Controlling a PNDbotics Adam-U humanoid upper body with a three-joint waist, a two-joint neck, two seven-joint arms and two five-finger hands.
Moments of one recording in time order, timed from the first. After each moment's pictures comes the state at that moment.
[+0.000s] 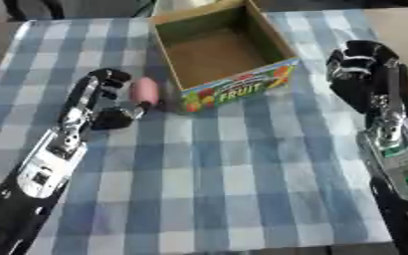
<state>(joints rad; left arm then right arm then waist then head) -0.69 0.12 -0.28 -1.29 -0.41 0.24 0.10 -0.38 -0.44 0.01 -1.60 -0.12 0.07 -0.41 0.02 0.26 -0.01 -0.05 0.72</state>
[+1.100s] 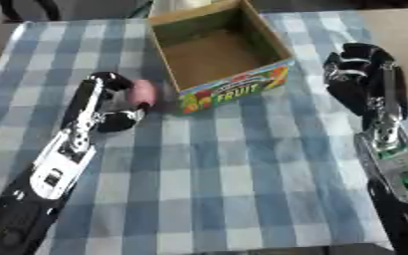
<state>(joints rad) -0.70 0.10 -0.28 -1.26 -0.56 0.27 0.15 -0.38 -0.44 0.01 -1.60 -0.12 0.07 -0.41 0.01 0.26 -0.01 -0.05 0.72</state>
